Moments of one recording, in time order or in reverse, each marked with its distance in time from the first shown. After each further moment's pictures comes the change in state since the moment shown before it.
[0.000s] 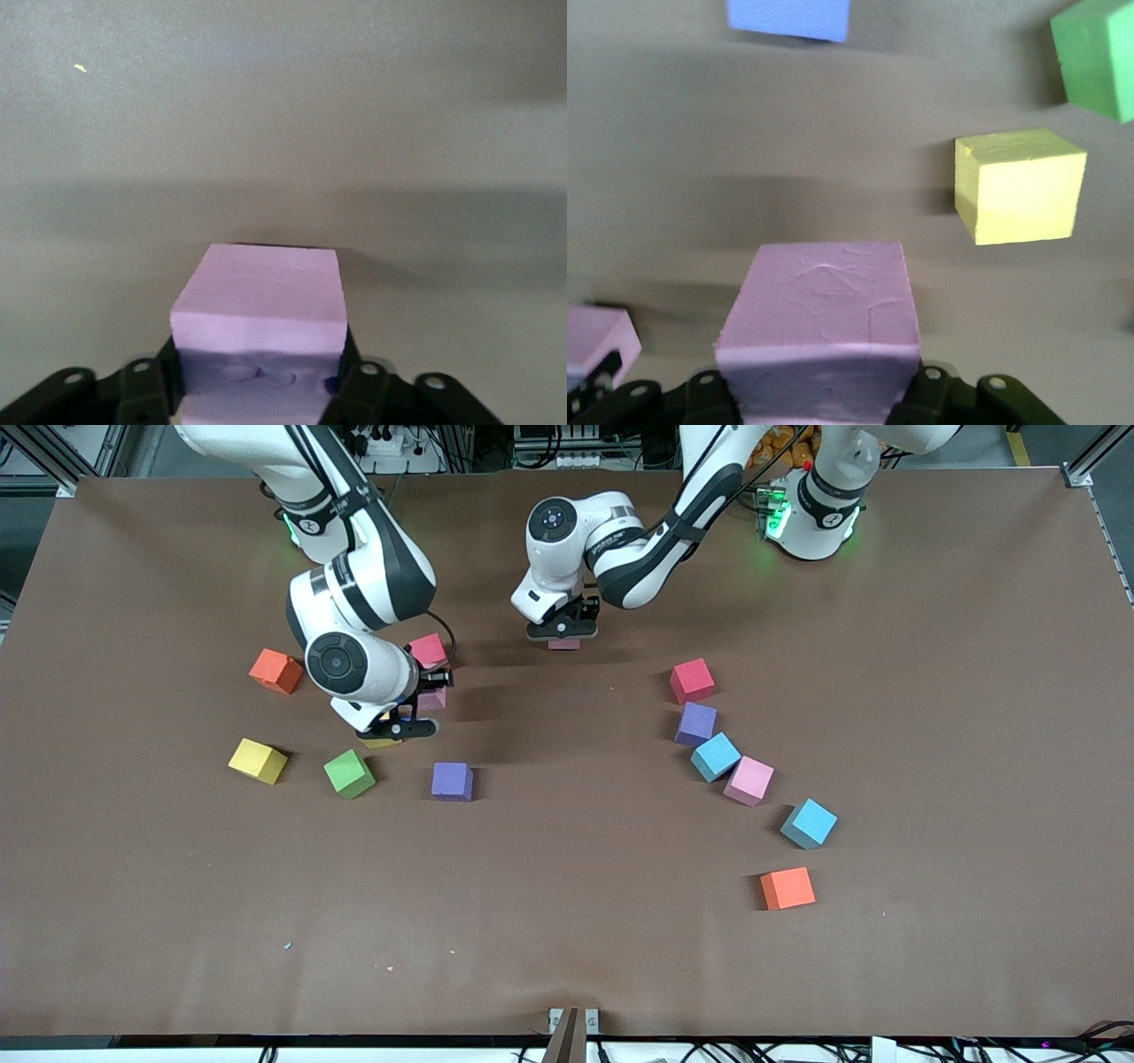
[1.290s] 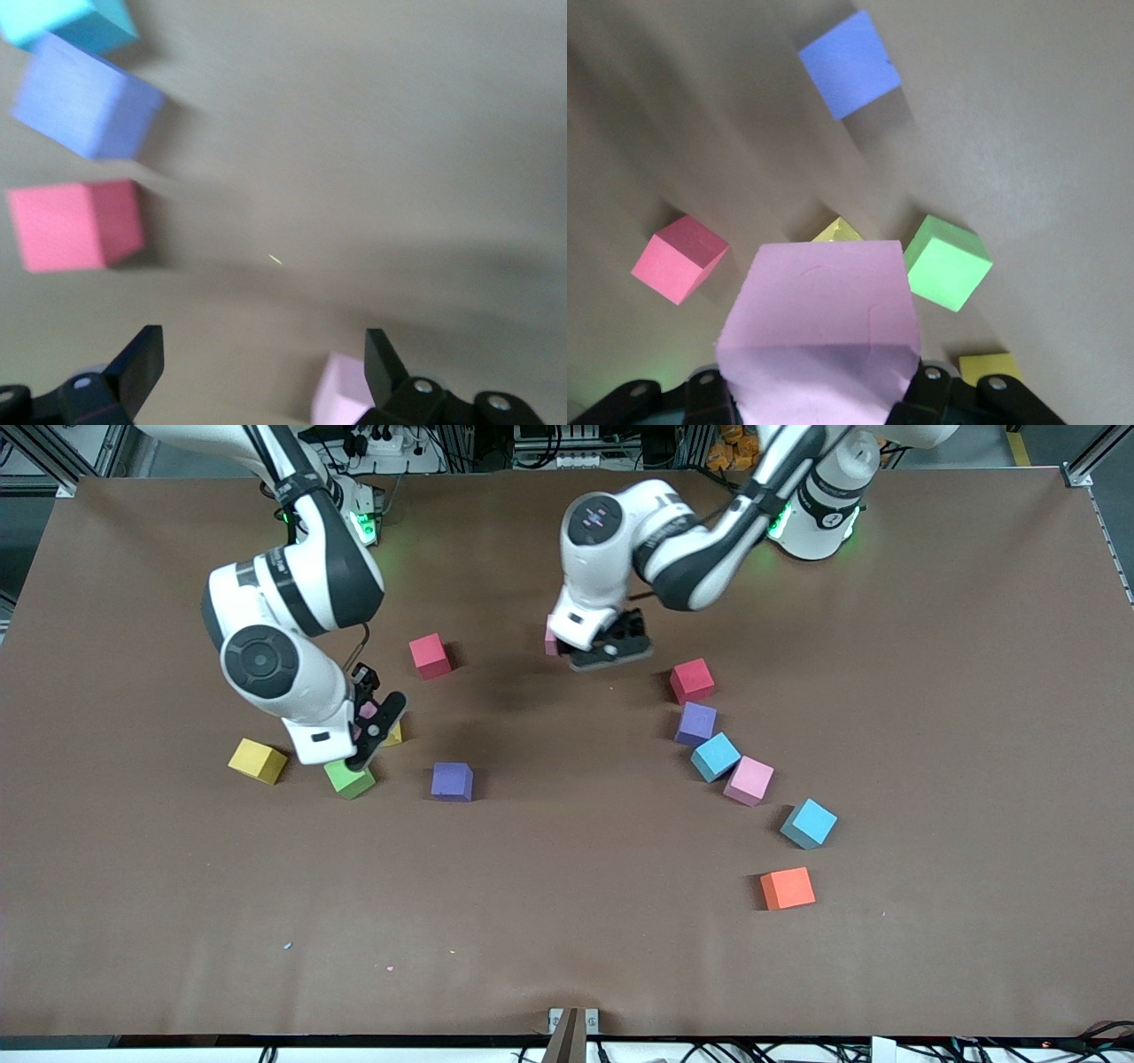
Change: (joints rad) left arm 0.236 -0.212 0.003 -0.002 0.001 -0.221 0.033; right arm -0.091 0.000 0.001 0.183 -0.233 -0.081 -0.948
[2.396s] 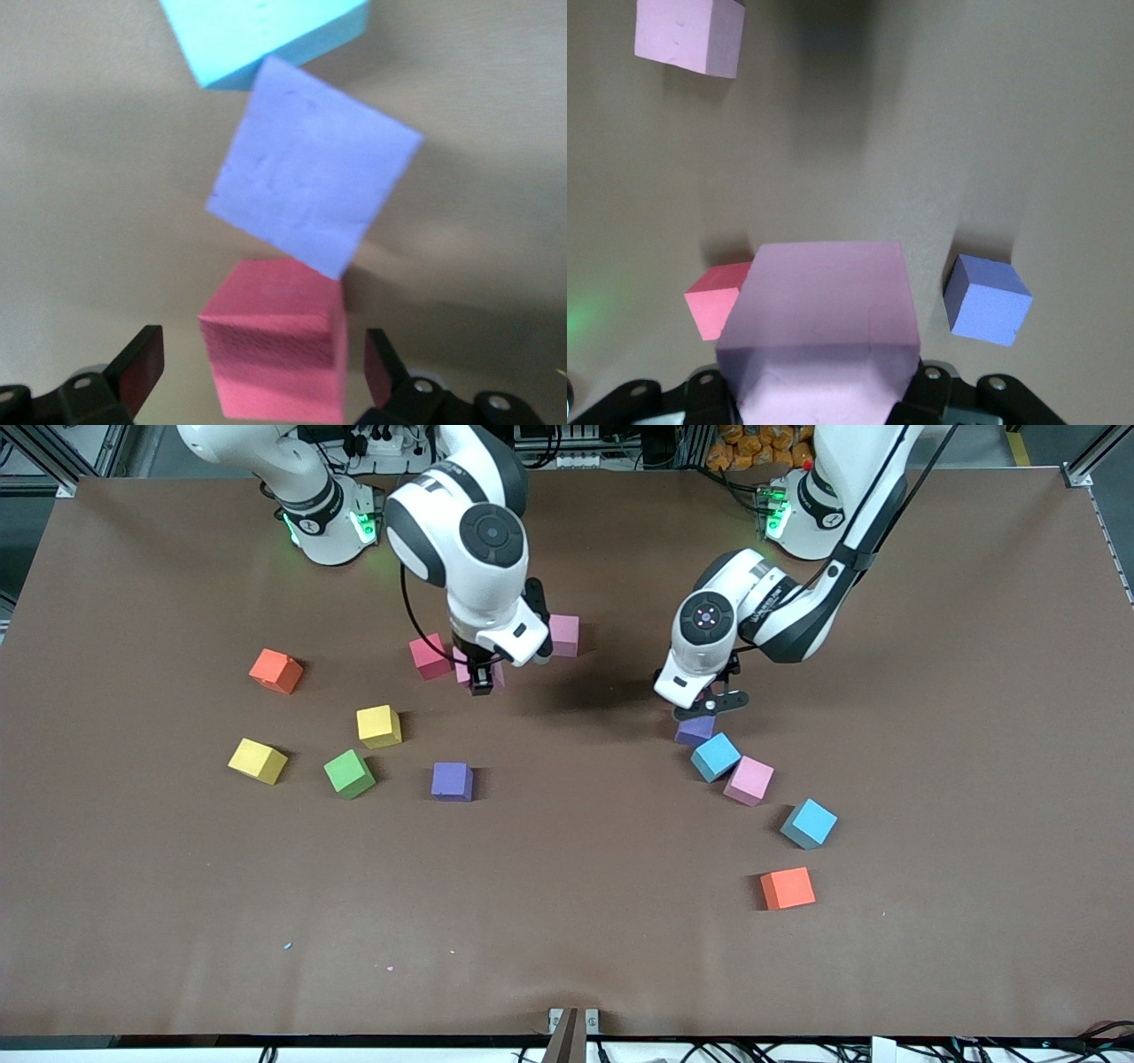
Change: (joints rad) left arm 0.250 0.007 0.001 -0.237 -0.001 0.063 0.260; right arm 0.365 0.014 0.013 0.007 -0.078 0.055 -0.240
